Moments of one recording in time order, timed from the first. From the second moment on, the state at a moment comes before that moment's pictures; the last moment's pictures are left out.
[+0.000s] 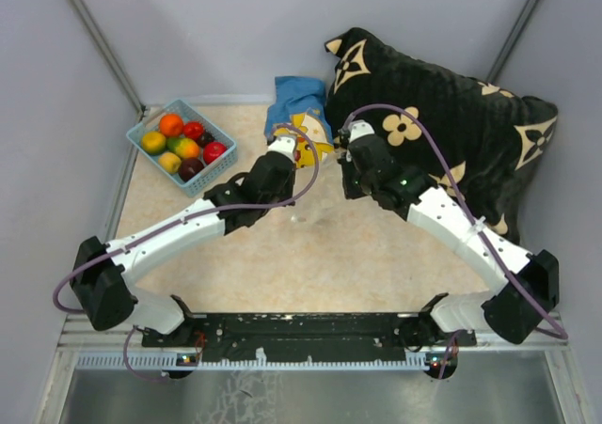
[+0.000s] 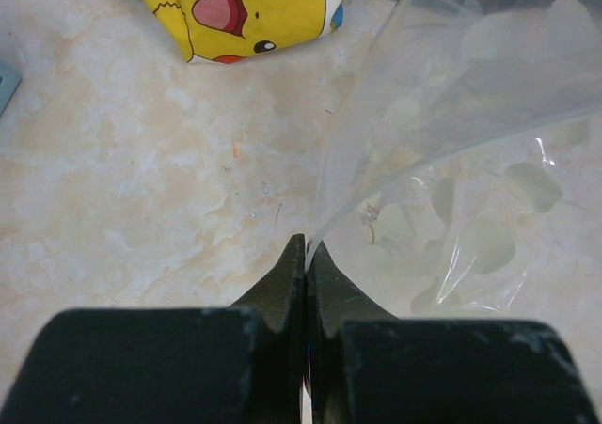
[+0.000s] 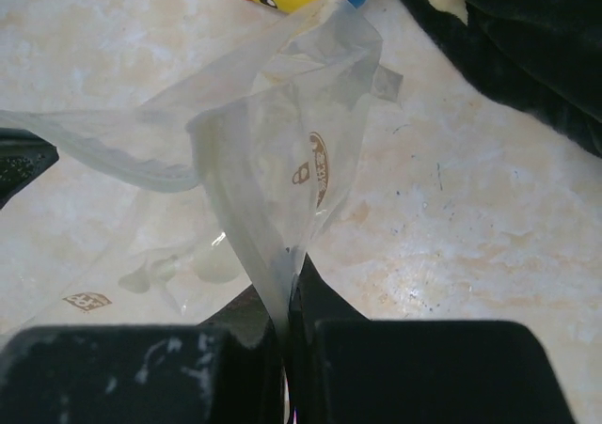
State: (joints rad) left arm -0.88 1.42 1.16 -0.35 -0.43 -0.37; right arm 0.67 1.30 1.19 -0.59 0.19 0.28
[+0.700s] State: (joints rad) left arm -0.79 1.38 1.09 -0.25 -0.26 -0.42; right arm 0.68 1.40 1.35 -0.71 0.27 0.17
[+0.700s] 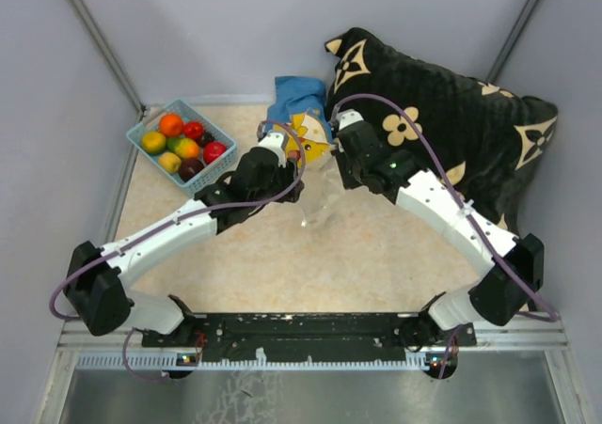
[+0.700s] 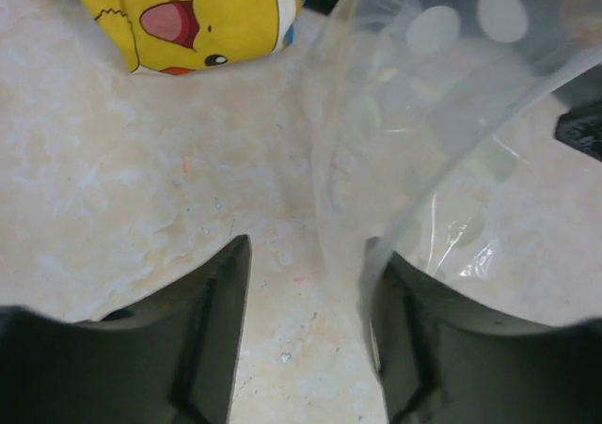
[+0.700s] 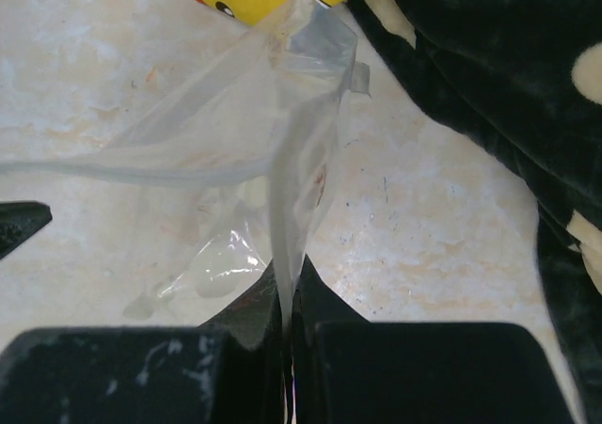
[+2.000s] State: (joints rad) left arm -0.09 1.41 1.20 -0.40 -0.01 -0.41; right arm 0.68 1.55 1.56 -0.86 0.37 0.09
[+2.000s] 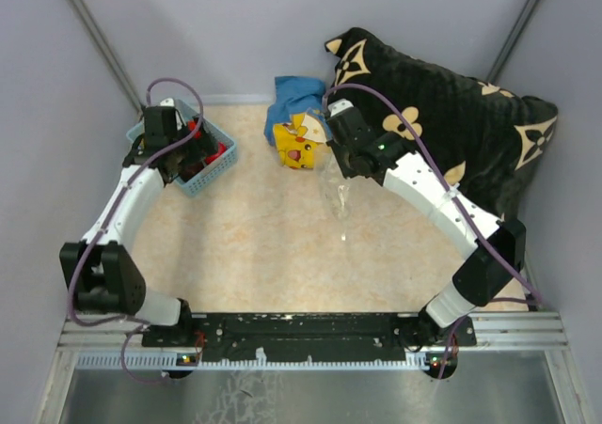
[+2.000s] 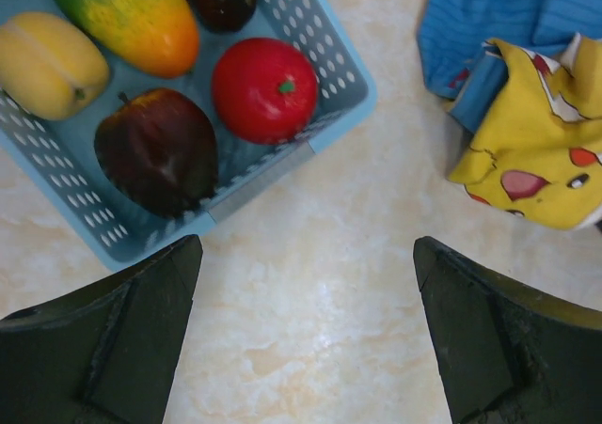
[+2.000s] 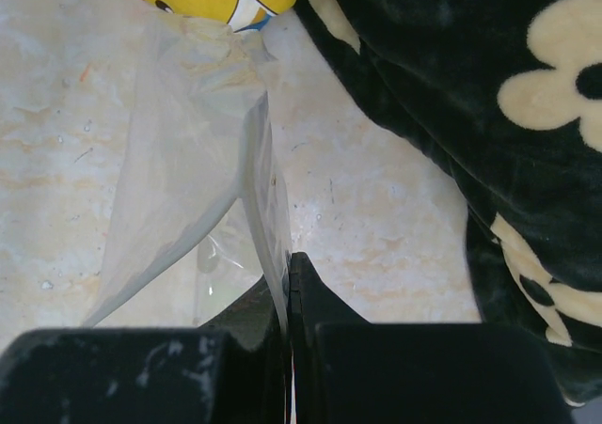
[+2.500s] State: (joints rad) left arm -0.06 1.90 1.66 -0.51 -0.07 -0.30; right arm 0.68 1.55 1.56 -0.86 0.40 0.08
